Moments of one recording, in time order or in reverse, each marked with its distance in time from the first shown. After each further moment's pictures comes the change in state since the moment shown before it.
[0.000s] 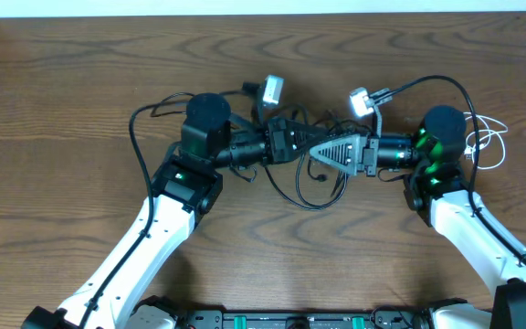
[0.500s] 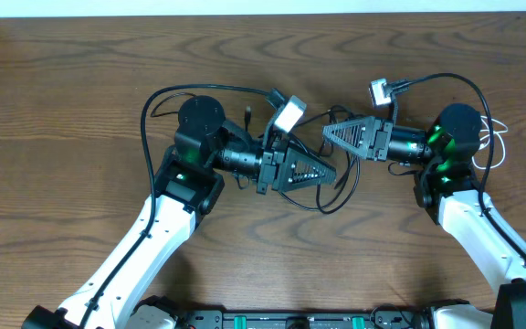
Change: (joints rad) left arm -0.006 0.001 -0.002 0.177 0.457 0.170; right arm -0.063 -0.007 0.000 -0.005 0.084 0.229
